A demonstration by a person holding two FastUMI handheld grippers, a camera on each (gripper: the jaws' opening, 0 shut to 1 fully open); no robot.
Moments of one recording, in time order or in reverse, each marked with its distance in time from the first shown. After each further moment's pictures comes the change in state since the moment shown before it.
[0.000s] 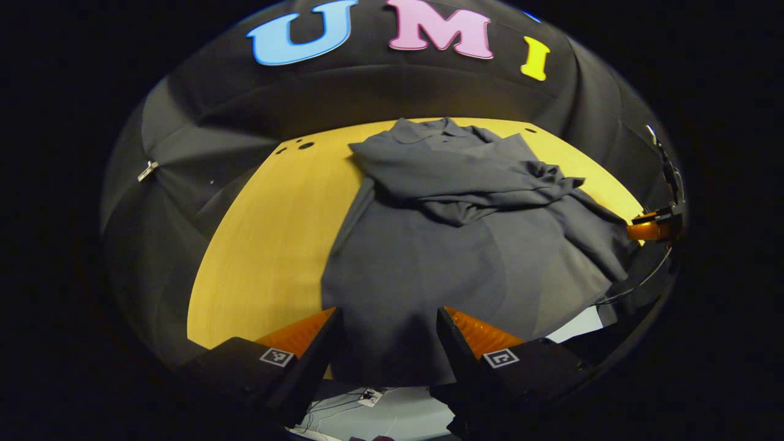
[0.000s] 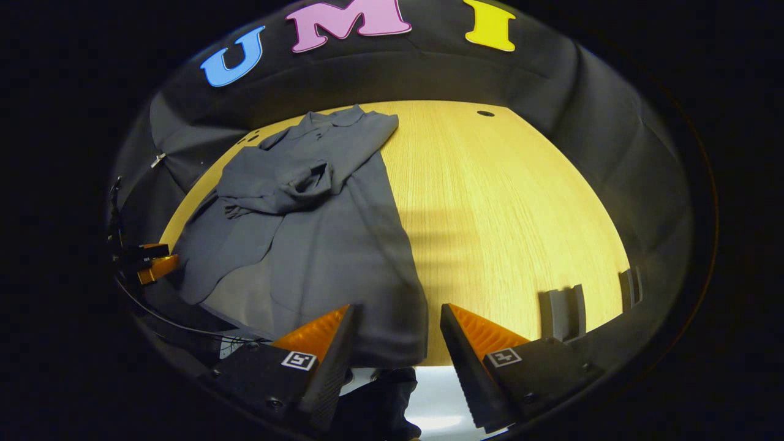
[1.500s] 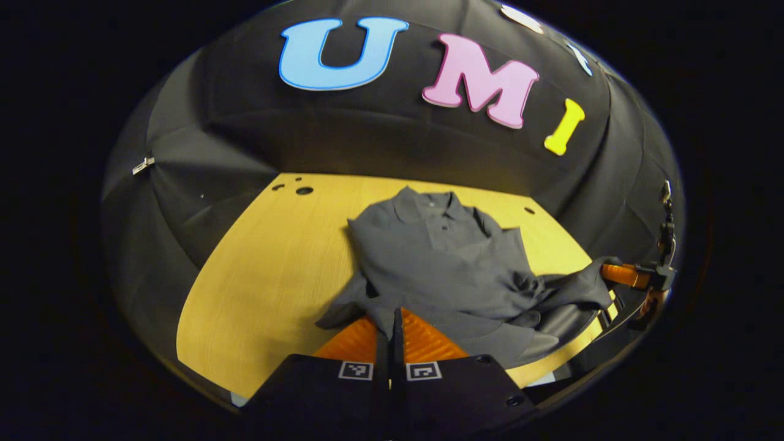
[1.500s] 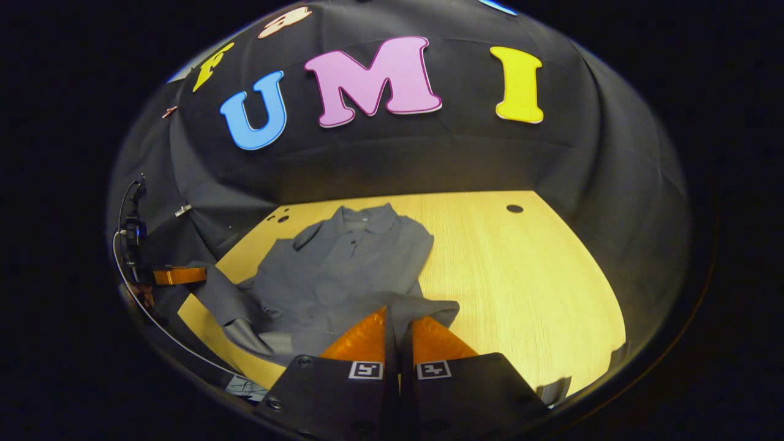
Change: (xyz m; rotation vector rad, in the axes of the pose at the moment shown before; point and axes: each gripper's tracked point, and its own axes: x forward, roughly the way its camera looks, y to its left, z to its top) left arm -0.018 -0.004 0.201 -0.210 -0.241 -0.139; right arm -0.029 0.046 0.209 -0.024 -0.411 0.115
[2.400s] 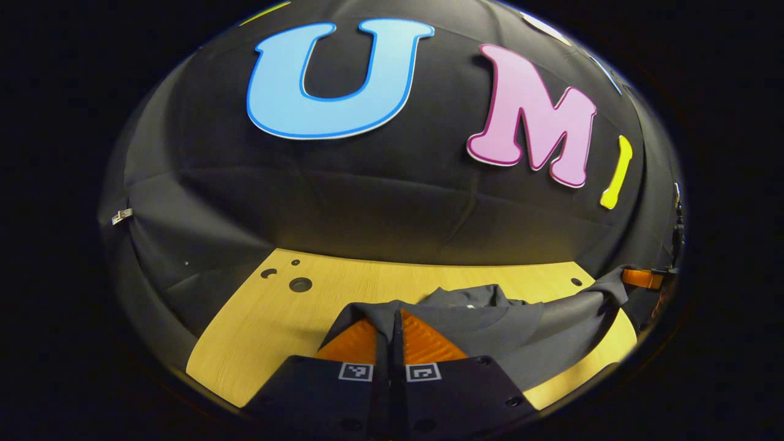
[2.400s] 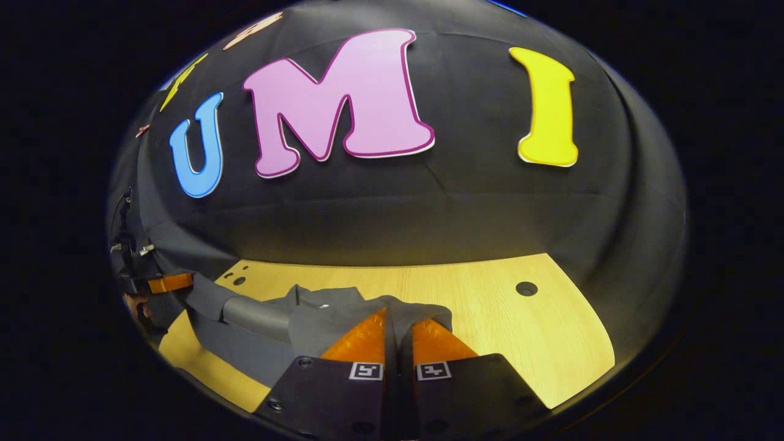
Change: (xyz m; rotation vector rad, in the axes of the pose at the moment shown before) left arm 0.197 0.036 0.171 0.052 -0.214 0.103; right arm 0.197 -0.052 0.146 -0.021 -0.144 -0.070
